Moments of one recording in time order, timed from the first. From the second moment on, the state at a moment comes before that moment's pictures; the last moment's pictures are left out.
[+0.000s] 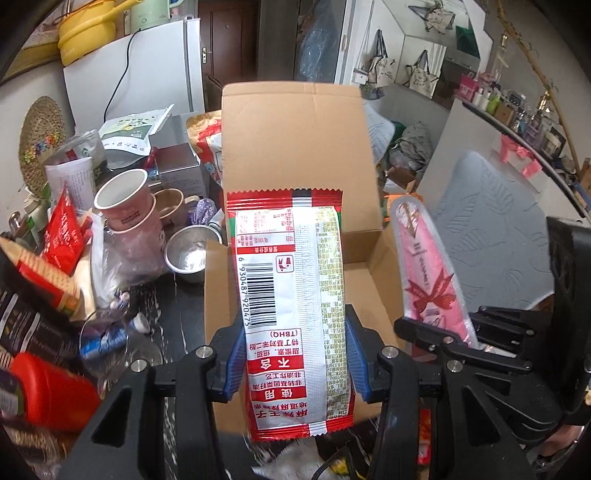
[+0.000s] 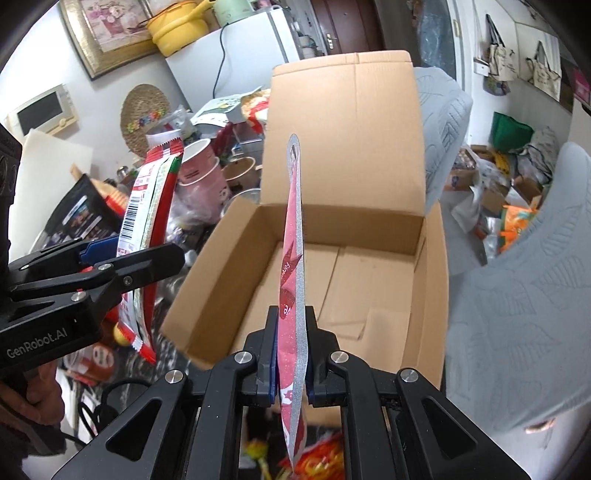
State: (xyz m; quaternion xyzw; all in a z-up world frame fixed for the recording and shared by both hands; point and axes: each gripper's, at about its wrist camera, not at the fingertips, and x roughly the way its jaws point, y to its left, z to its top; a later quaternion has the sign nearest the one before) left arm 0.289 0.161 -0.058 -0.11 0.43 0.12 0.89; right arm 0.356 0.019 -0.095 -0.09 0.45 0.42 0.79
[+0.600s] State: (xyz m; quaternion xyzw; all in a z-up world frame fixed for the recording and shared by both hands) left arm 0.370 0.203 -0.138 -0.11 0.48 0.13 0.86; right arm 0.423 0.072 -0.148 -0.10 0.47 0.40 0.78
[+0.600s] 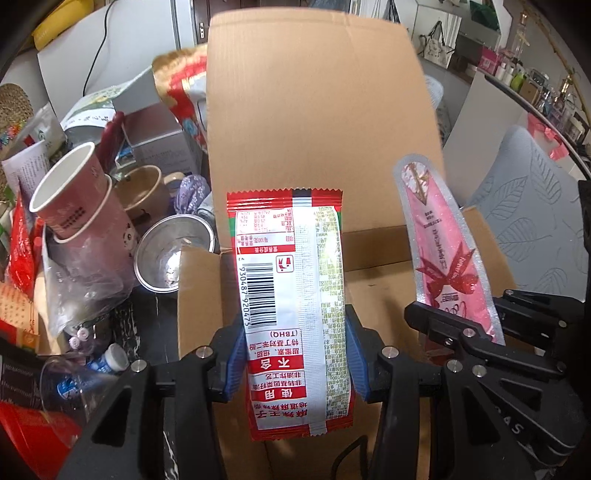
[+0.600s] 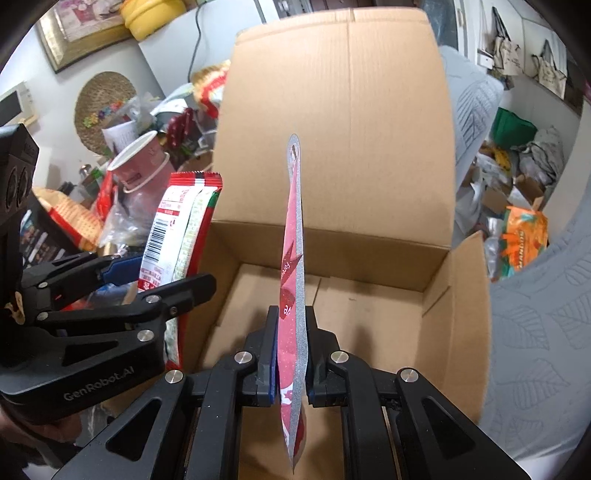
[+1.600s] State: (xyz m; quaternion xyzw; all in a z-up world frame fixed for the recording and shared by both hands) left arm 0.360 0.195 -0.122 -0.10 0.50 0.13 0.85; right arm 0.410 0.061 -0.129 -0.12 0.48 0.35 0.80
